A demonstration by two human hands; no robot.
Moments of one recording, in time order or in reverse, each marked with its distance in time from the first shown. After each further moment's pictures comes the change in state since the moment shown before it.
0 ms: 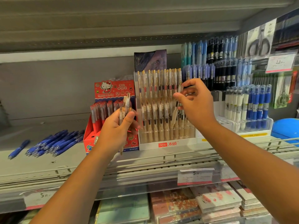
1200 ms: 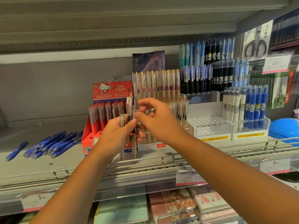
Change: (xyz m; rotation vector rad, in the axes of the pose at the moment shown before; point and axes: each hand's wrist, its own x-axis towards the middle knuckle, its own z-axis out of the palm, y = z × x) left_hand -0.007 0.008 0.003 -0.150 -0.172 -0.083; right_hand -0.044 -0.045 0.056 0.135 -0.455 0.189
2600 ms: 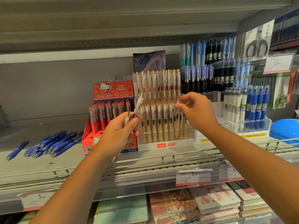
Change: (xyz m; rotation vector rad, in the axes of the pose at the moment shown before) left_hand 0.006 -0.007 -0.005 0.242 0.033 -0.008; right_hand 0.022 0.055 -0.092 -0.380 0.341 -0.065
